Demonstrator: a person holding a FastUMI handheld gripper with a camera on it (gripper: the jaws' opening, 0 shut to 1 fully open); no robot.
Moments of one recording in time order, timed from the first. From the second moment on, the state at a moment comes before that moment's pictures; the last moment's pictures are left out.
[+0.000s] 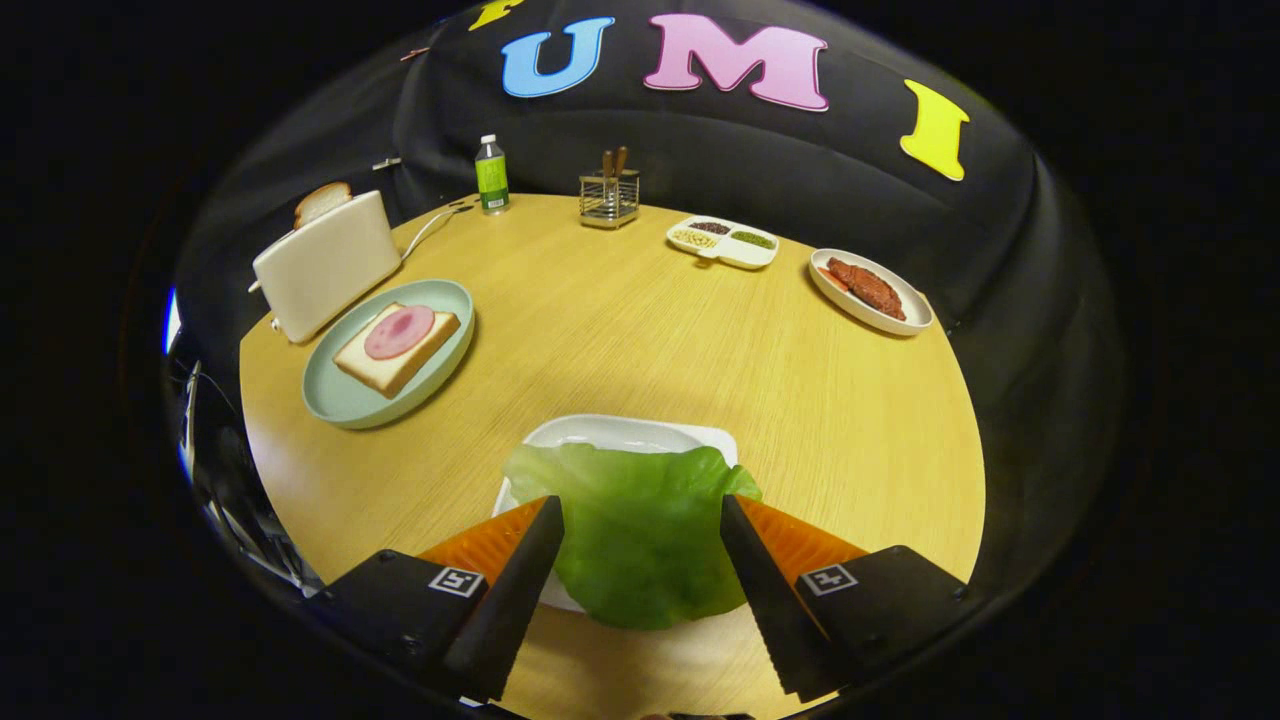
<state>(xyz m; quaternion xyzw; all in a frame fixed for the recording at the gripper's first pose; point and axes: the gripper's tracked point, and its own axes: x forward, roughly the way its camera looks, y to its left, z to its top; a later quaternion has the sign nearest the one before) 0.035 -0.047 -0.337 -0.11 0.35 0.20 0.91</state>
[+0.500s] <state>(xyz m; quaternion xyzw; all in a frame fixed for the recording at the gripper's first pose) 0.036 -0.038 -0.356 -0.10 0.38 0.23 0.89</state>
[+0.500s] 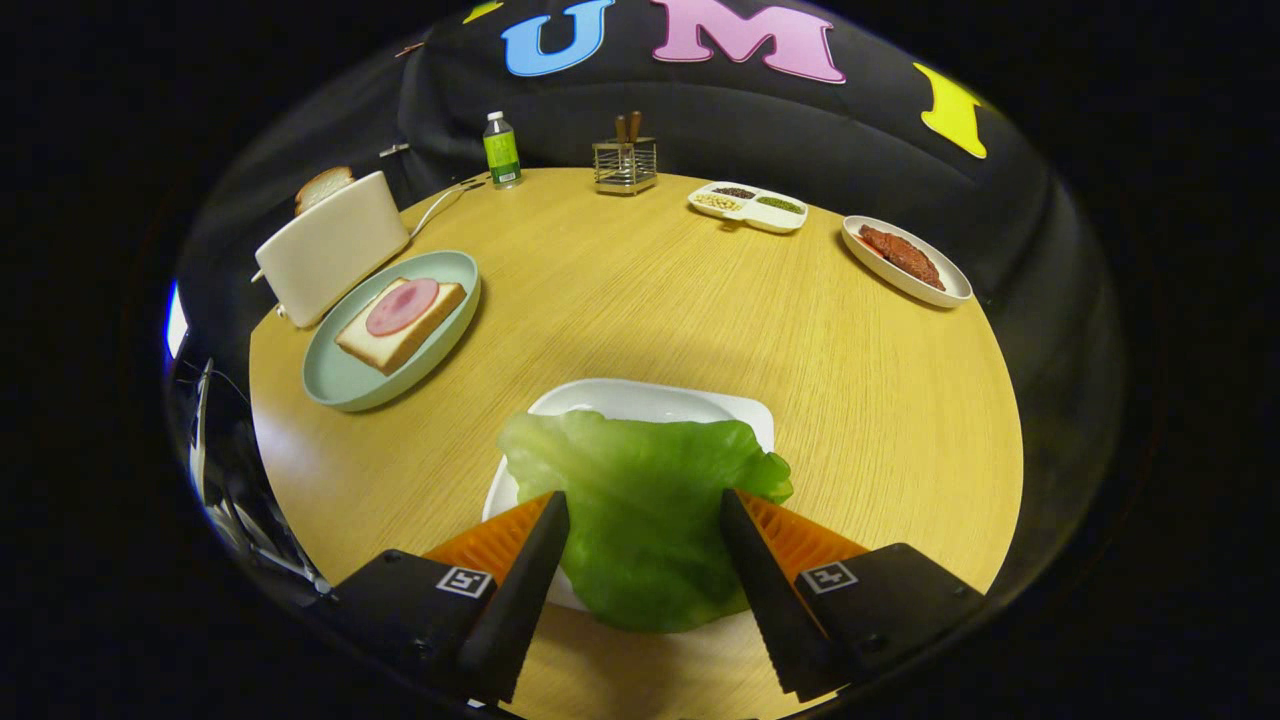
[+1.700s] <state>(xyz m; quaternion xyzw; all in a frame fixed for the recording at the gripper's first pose) 0.026 -0.028 -0.312 -0.11 0.38 0.18 0.90</state>
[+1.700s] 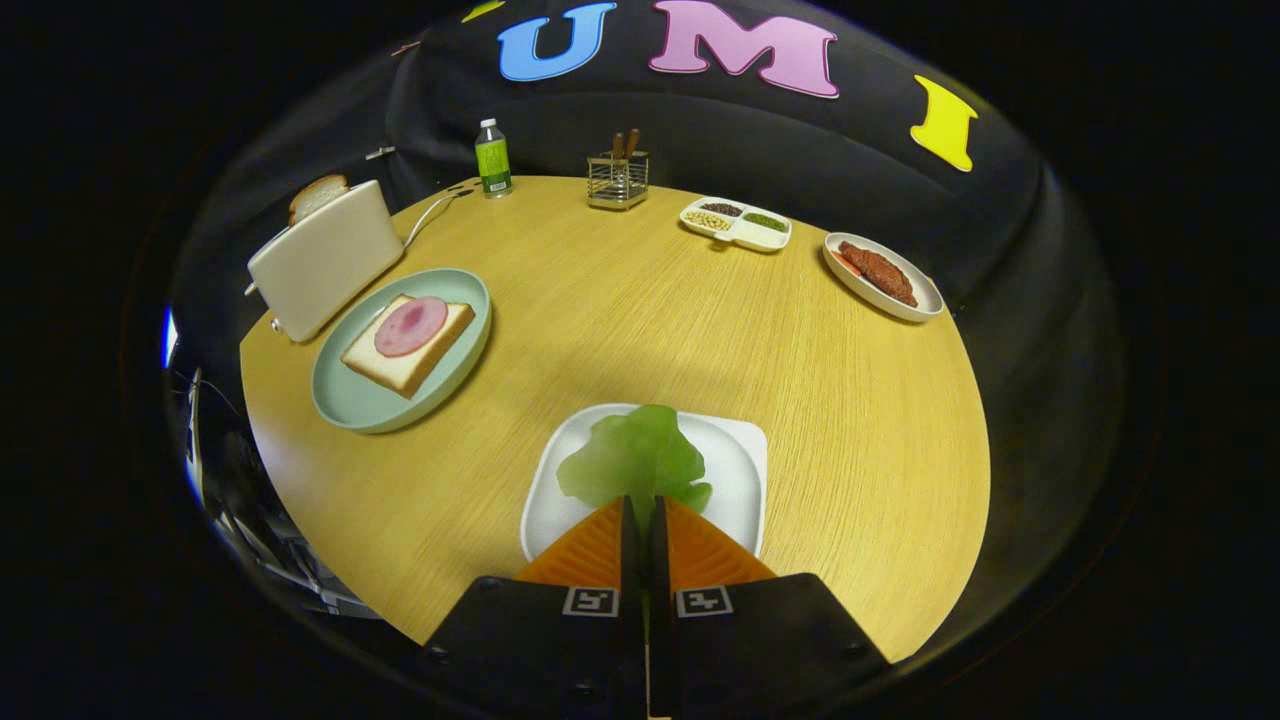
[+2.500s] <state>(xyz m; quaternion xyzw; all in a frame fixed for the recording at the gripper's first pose) 0.009 0.093 -0.206 -0.05 0.33 0.17 0.93</state>
